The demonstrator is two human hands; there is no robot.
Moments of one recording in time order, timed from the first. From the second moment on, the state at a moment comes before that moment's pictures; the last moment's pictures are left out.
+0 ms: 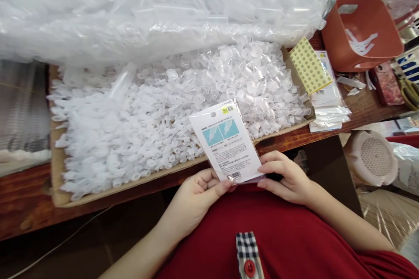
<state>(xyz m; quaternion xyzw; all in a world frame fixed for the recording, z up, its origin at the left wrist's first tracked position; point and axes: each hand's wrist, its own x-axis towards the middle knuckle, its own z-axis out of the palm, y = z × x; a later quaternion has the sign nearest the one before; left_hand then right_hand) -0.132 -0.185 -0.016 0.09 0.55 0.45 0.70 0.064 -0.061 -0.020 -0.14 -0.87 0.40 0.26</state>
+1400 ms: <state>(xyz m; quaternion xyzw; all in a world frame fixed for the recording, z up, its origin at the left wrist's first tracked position) -0.116 -0.181 -0.027 0.26 0.62 0.36 0.64 0.073 -0.090 -0.033 -0.39 -0.60 0.67 0.21</state>
